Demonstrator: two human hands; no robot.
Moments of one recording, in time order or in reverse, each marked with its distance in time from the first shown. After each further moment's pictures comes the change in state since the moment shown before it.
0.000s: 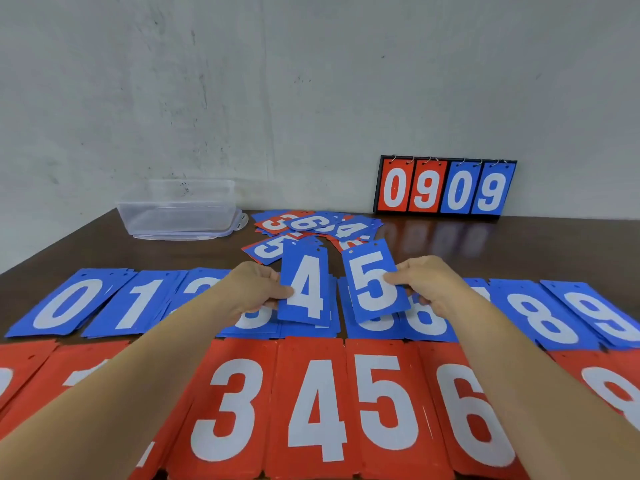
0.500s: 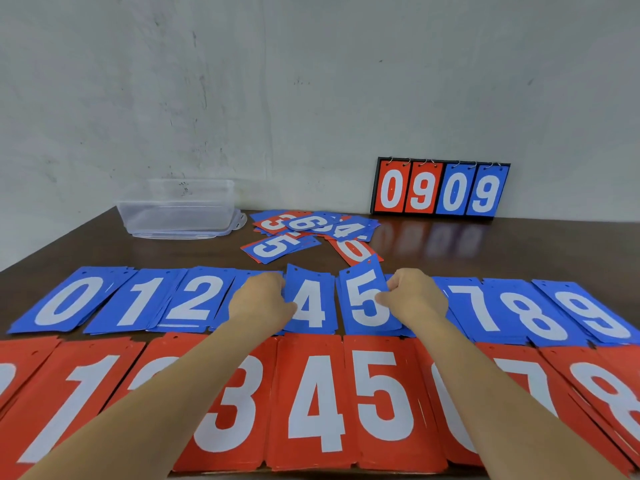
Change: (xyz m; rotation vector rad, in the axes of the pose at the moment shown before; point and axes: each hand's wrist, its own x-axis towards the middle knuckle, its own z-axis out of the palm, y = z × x) left_hand -0.007 -0.011 0.035 0.649 0.278 0.138; right_hand 0.000 0.026 0.032 -0.572 0.328 -0.106
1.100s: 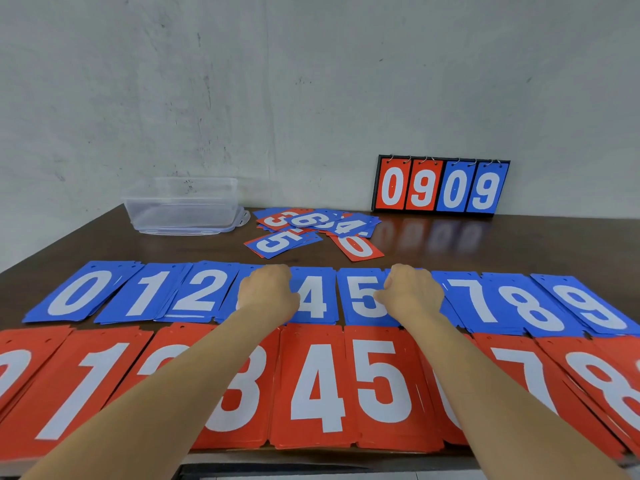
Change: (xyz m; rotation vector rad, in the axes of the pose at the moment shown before) left_hand 0.001 0.004 0.004 0.115 0.058 0.052; right_hand -0.003 -0.004 0.009 -0.262 0.062 -0.054
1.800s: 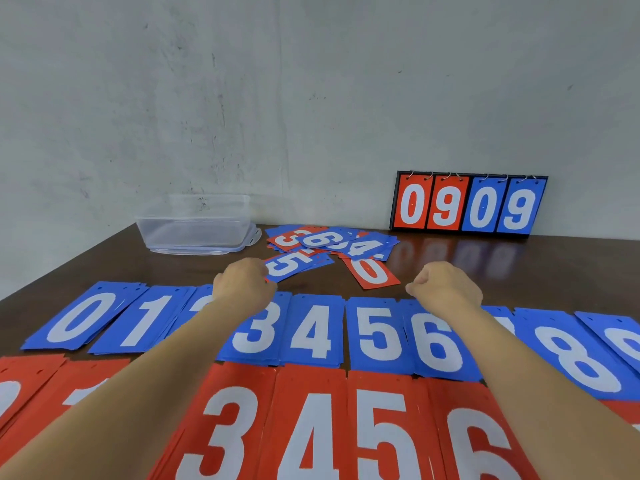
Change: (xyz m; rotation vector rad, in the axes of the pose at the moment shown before) left_hand 0.056 -0.027 -0.025 -0.052 0.080 -0.203; right_hand 0.075 0.015 -0.023 0.058 -0.072 0.020
